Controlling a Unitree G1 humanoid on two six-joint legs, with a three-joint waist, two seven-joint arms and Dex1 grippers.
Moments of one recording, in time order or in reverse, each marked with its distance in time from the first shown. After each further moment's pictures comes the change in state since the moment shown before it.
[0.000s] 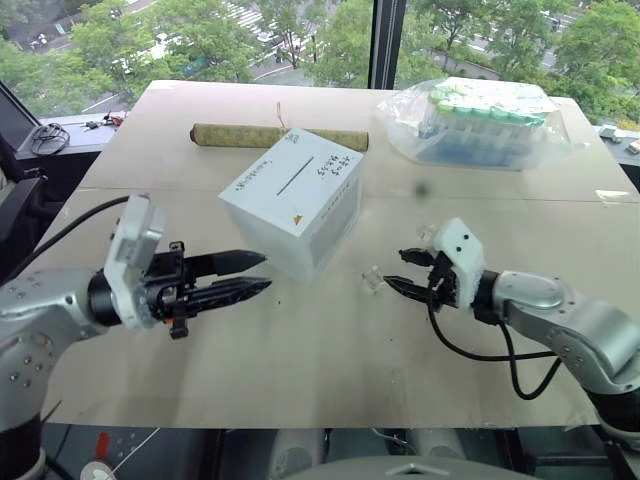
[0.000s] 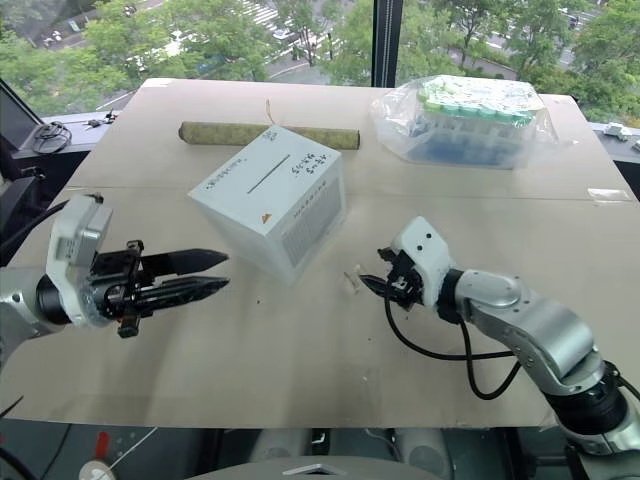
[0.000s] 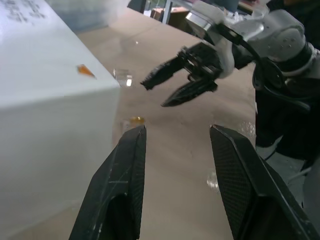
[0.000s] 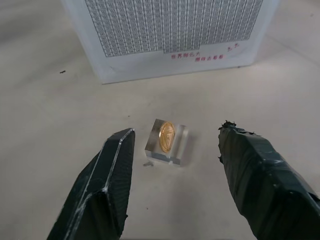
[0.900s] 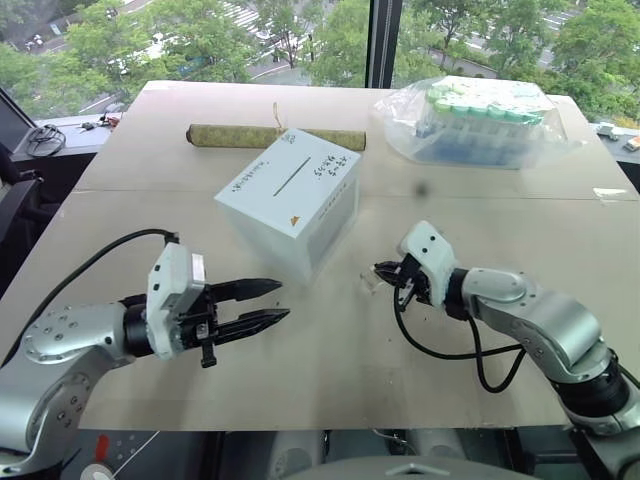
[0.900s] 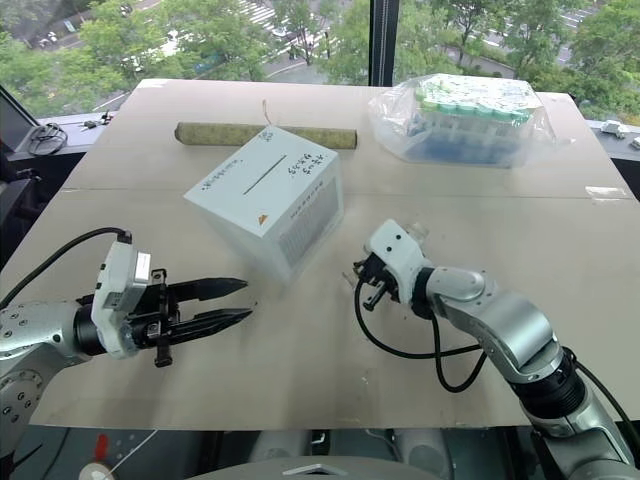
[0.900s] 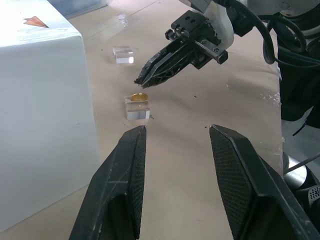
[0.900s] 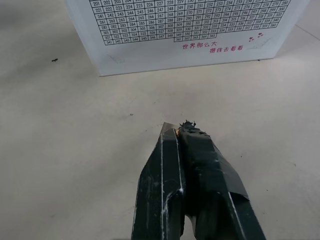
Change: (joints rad) left arm 0.110 -0.042 -0.116 -0.075 0.120 -0.195 0.096; right arm -0.074 0.098 0.073 0.025 -0.139 0.097 0.047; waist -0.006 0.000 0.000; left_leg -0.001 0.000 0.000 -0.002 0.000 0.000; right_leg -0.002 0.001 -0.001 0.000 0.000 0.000
